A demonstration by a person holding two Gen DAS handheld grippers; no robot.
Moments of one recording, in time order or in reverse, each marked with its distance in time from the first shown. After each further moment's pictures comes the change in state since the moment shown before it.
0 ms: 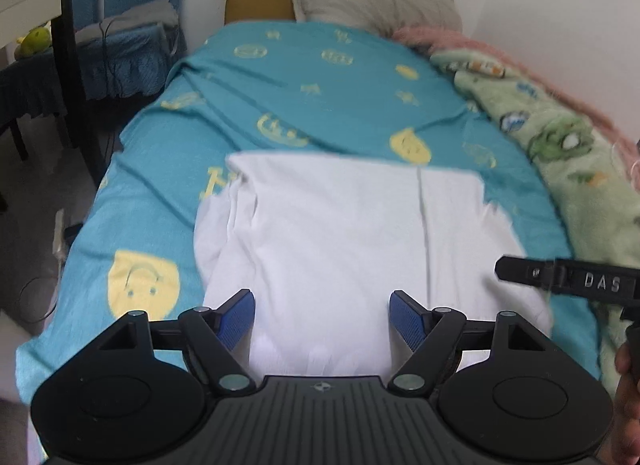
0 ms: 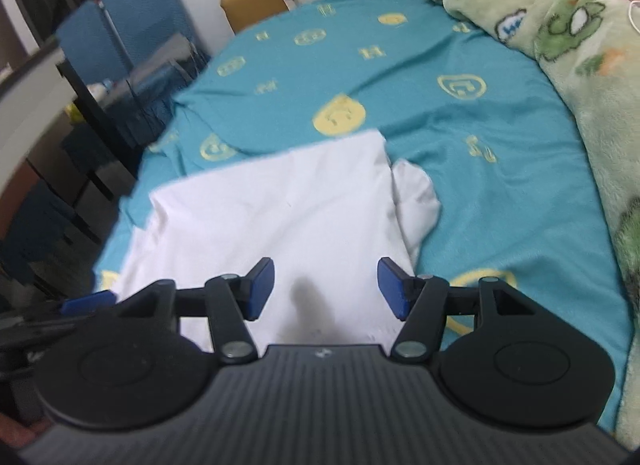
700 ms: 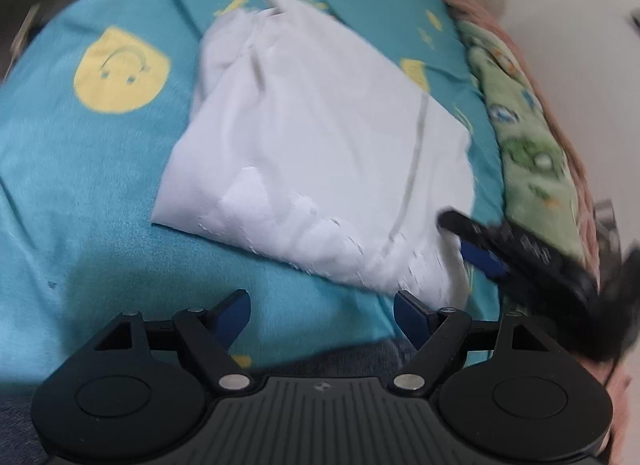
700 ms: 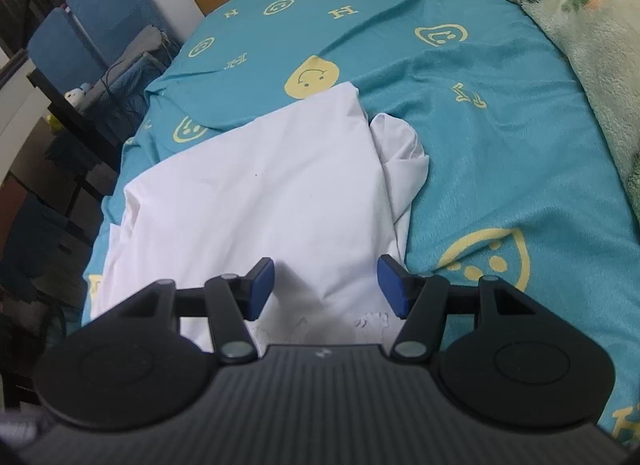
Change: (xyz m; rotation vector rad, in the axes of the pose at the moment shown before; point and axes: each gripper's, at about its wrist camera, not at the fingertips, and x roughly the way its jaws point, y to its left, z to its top) left arm 0.022 0.057 -0.041 -0.528 0.258 -0.350; right arm 0.019 -0.015 -0.005 0.123 0.059 0.010
